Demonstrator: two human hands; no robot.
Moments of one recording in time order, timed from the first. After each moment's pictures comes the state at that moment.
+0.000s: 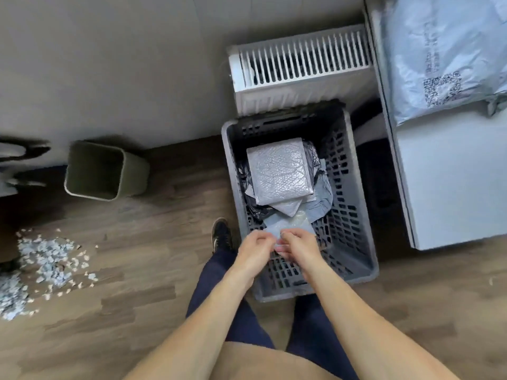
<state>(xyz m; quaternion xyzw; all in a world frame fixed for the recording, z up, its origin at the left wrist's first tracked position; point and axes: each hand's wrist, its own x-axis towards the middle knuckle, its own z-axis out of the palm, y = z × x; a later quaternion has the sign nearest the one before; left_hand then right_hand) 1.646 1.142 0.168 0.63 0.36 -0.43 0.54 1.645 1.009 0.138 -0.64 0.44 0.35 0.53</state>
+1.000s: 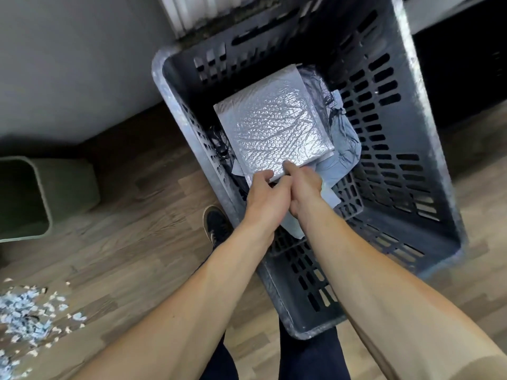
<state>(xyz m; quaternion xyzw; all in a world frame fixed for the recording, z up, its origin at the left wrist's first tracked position) 1.735 1.125 0.027 0.65 0.30 -0.47 0.51 1.724 1.035 -0.053 -0.46 0.66 0.11 0.59</state>
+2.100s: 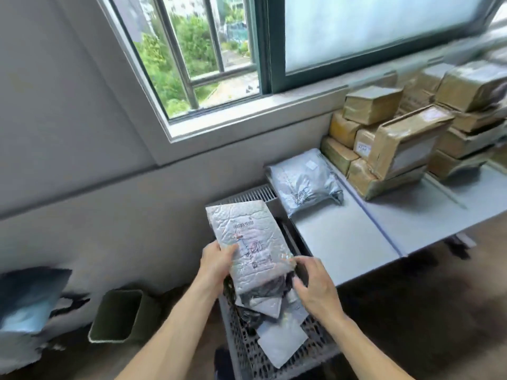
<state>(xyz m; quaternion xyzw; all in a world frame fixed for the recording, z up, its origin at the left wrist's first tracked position) 1.689 1.091 0.398 0.73 0.23 -0.15 0.63 1.610 0.872 0.306 -0.89 0.07 -0.02 0.44</state>
